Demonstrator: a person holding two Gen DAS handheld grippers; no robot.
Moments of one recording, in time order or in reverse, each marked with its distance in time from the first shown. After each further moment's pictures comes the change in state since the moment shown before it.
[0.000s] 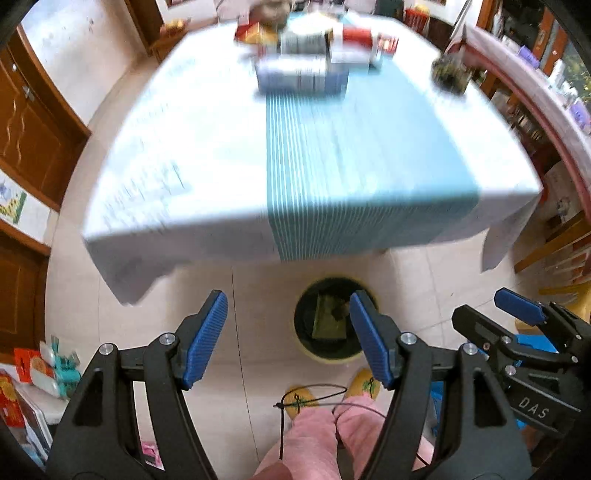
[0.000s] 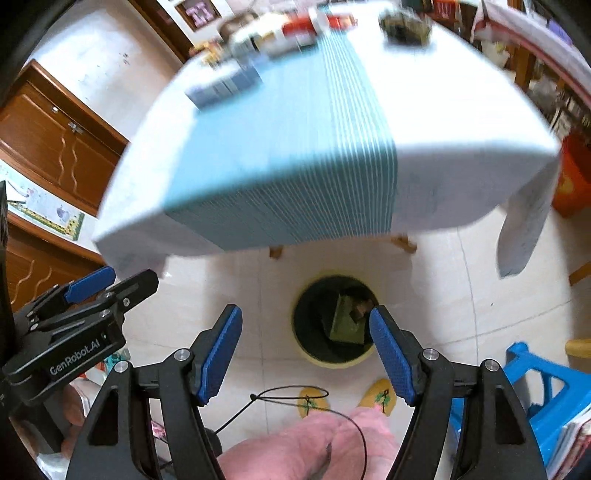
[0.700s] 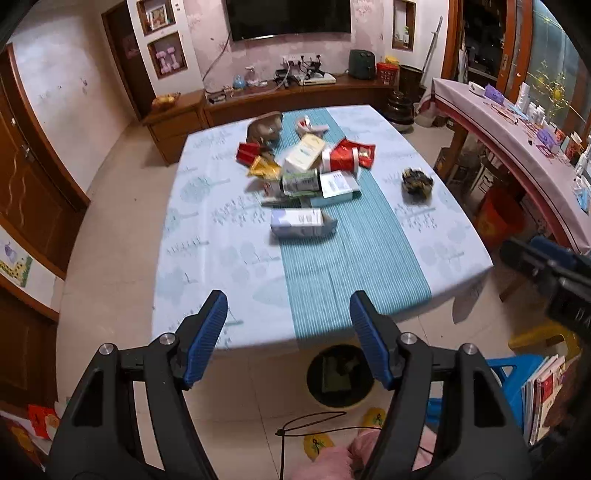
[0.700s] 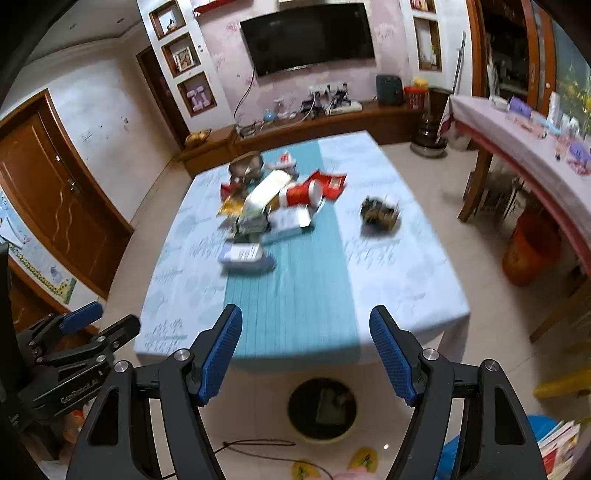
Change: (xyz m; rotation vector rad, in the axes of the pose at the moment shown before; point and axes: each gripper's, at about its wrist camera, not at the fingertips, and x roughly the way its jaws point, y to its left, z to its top) left arm -0.145 0.031 0.106 0.090 -0.228 -0.025; right arm -0.198 0.053 0.117 0.005 -0.348 -0.124
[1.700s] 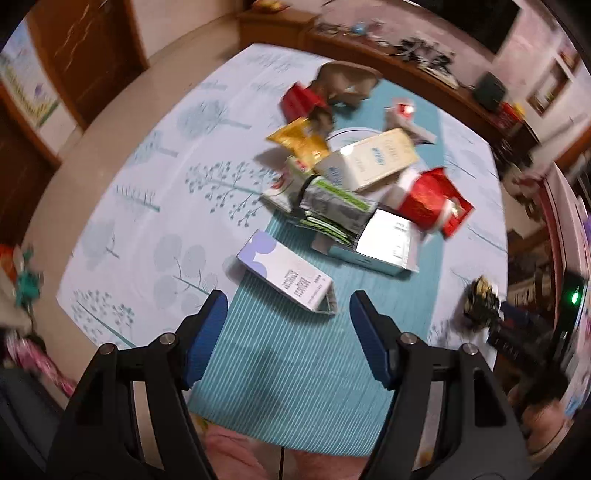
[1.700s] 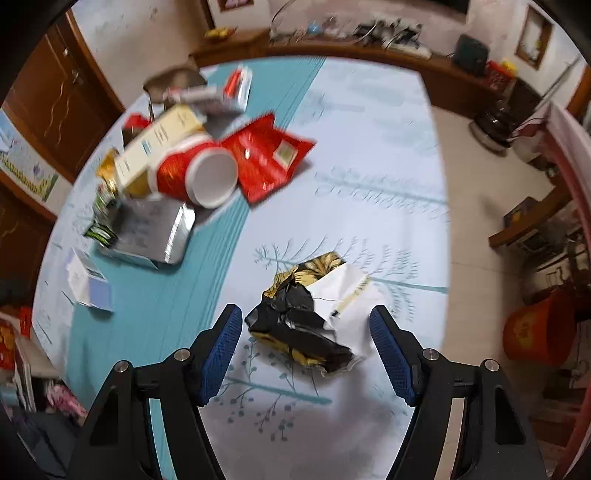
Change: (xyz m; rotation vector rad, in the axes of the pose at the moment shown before) left arm 0.237 -0.007 0.108 -0.615 0.251 0.115; right arm 0.383 -0.150 0.177 -0.343 0.377 0.050
